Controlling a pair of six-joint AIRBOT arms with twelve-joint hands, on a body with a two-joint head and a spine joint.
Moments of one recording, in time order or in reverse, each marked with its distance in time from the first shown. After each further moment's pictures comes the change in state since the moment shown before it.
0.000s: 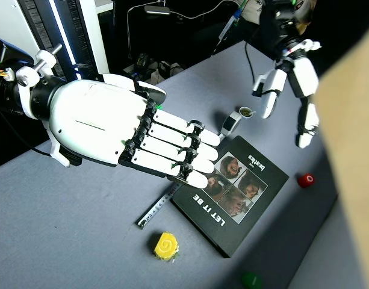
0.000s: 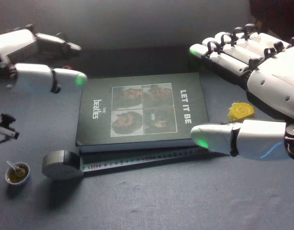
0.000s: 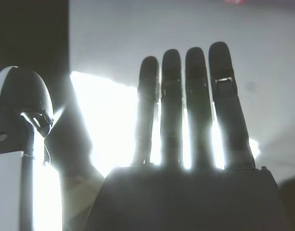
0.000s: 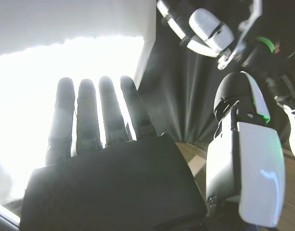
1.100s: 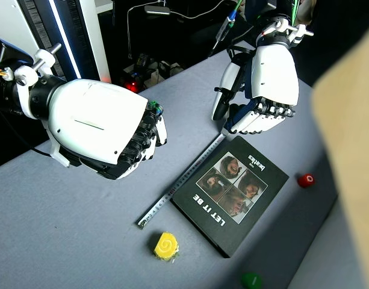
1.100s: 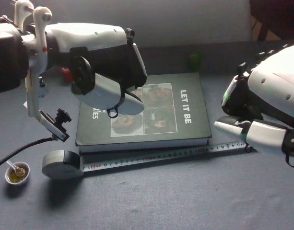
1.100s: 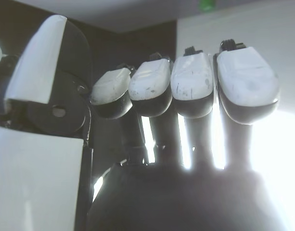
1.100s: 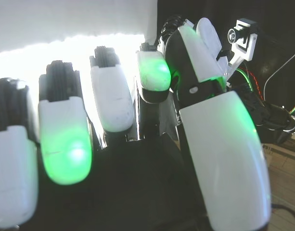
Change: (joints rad) left arm -0.334 -0.055 -0.190 -0.117 0.417 0.354; right arm 0.000 0.000 0.000 -0.003 0.008 -0.001
